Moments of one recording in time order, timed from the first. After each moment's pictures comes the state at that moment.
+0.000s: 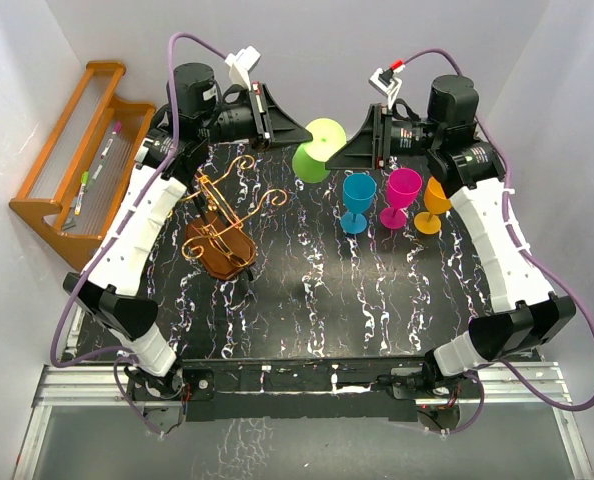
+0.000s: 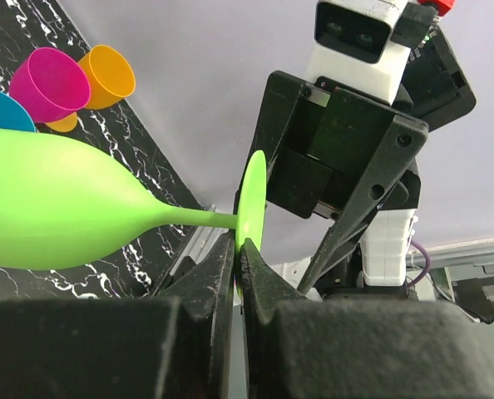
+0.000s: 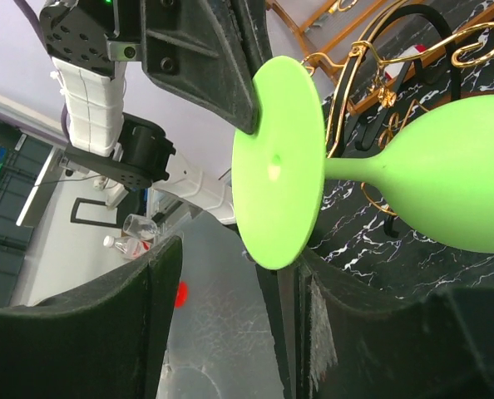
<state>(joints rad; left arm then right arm) -0.46 1.67 2.06 -0.55 0.76 -0.87 0.26 1.48 1.79 -0.48 -1.17 0.60</state>
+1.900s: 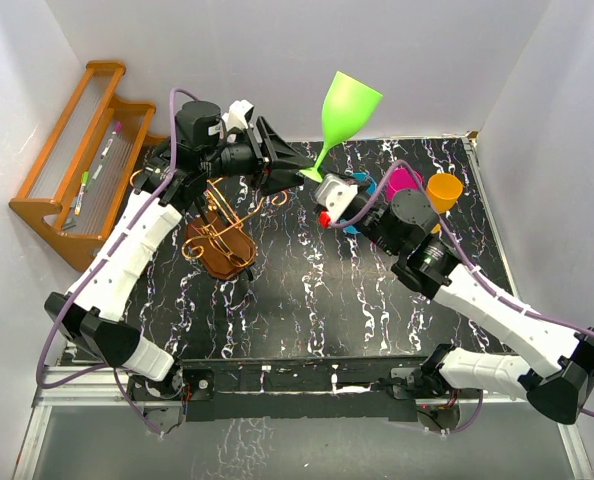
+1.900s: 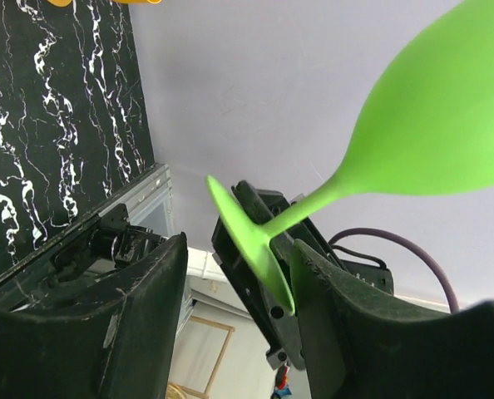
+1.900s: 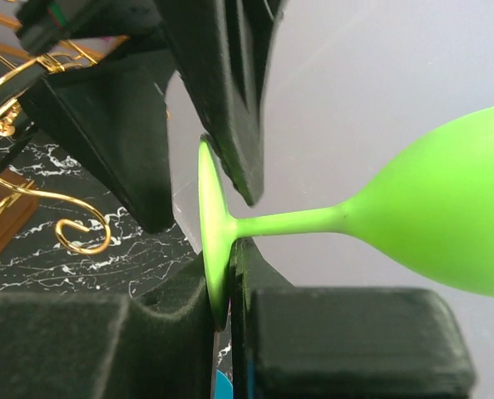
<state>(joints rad) -0.50 1.49 1.74 -0.59 0.67 -1.20 0.79 1.08 1.06 0.20 -0.03 -0.78</state>
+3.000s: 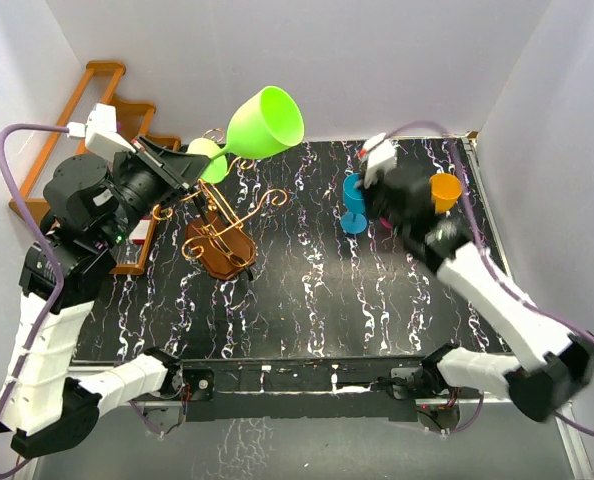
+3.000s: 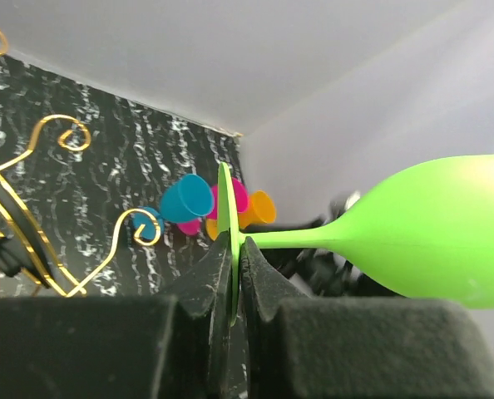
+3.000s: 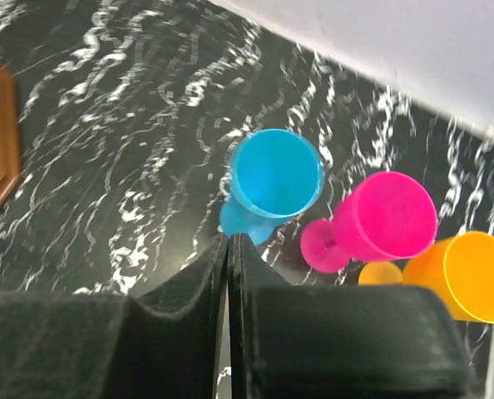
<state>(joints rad) -0.50 1.05 1.70 -0.74 -0.05 -0.85 0.67 1.07 1.08 -0.29 0.30 -0.18</state>
